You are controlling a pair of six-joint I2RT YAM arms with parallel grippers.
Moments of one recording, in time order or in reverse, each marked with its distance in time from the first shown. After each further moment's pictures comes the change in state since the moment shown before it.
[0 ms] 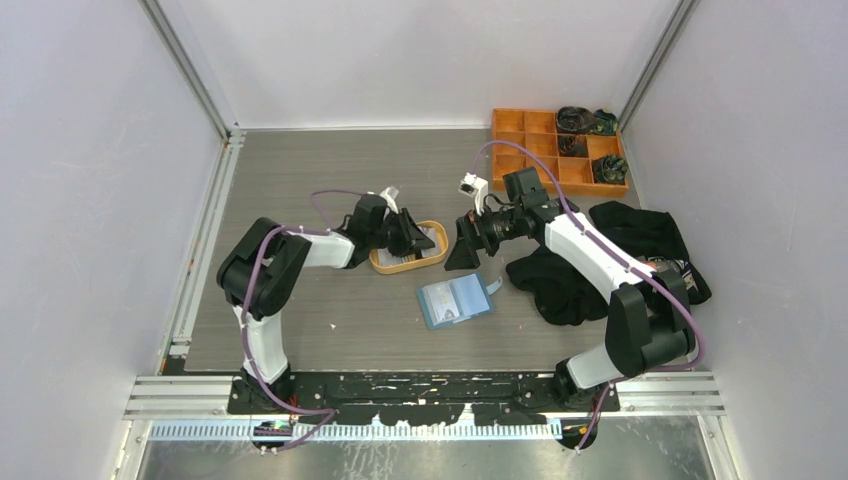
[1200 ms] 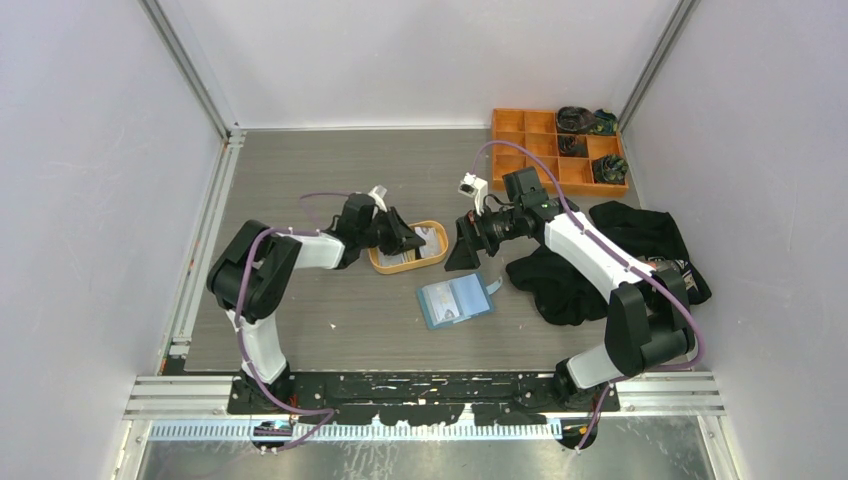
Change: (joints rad) left arm 0.053 -0.055 -0.048 -0.018 0.014 -0.032; right arm 0.000 0.005 0.005 -0.014 -0.003 -0.004
